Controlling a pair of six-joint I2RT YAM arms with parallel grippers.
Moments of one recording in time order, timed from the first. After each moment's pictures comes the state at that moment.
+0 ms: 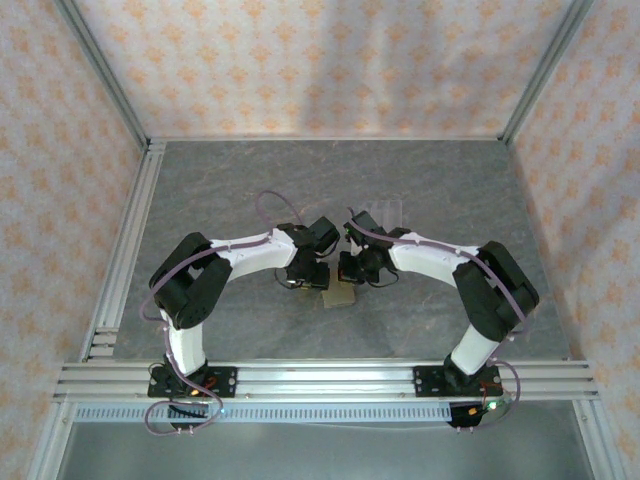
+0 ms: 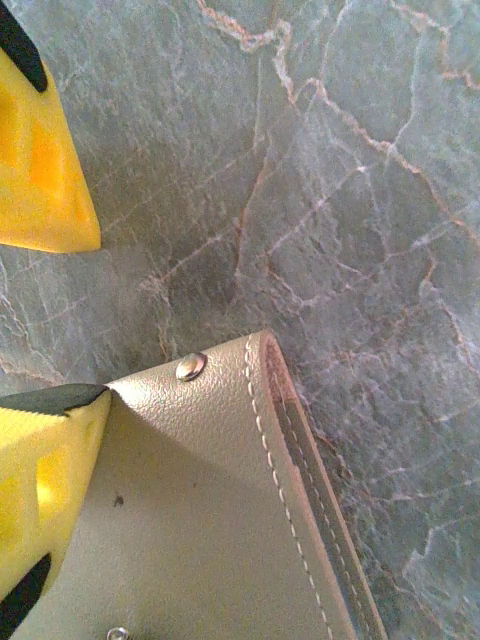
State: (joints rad) left arm -0.73 1.87 1.20 -0.73 0.09 -0.65; right arm 0.66 1.67 0.96 -0.48 -0.32 0.69
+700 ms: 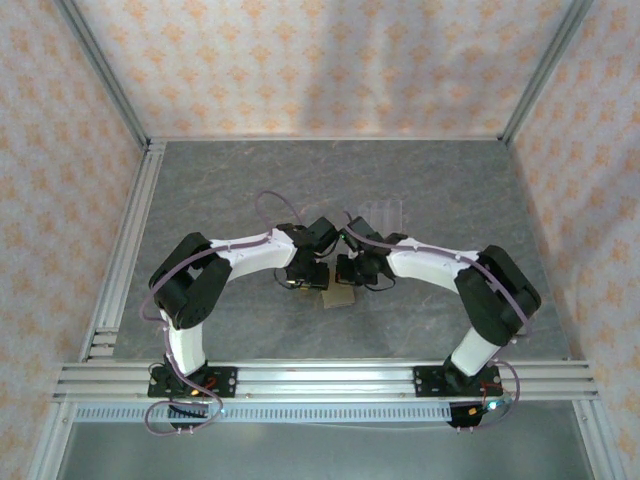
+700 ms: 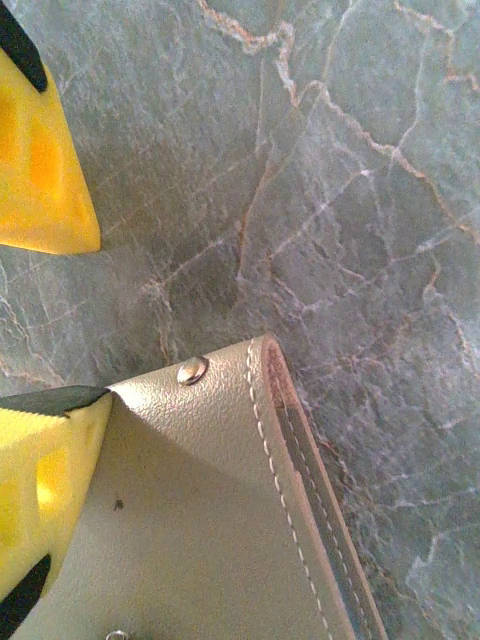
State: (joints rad) left arm -0.73 1.87 1.20 -0.73 0.09 -0.65; right arm 0.72 1.64 0.93 -0.44 -0.20 0.72
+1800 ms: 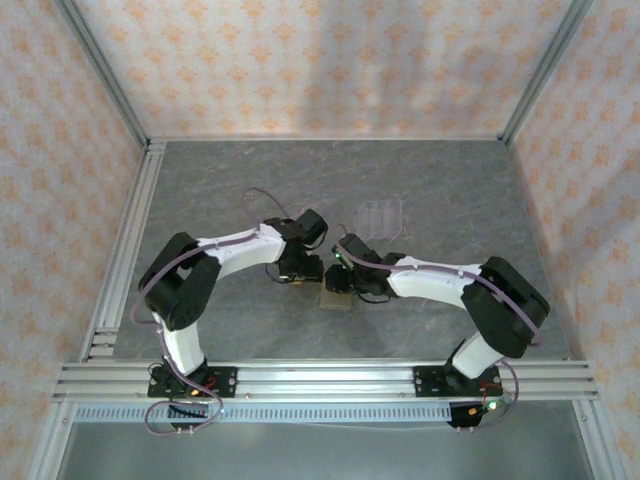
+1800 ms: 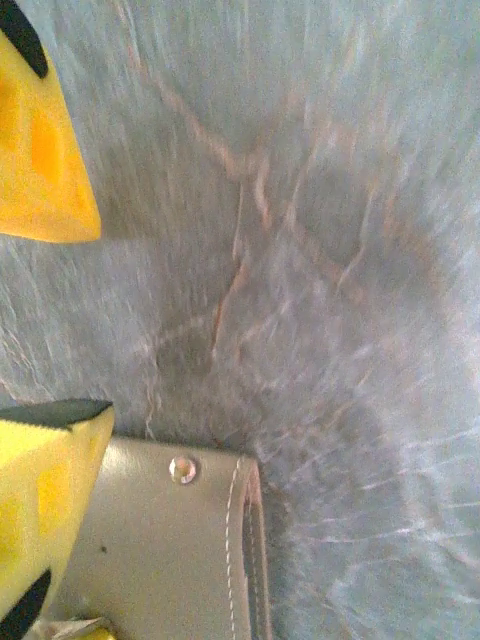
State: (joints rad) left arm -0.65 1.78 1.16 -0.72 0.10 -0.67; right arm 0.83 1.57 0.83 -0.27 -0.04 0.74
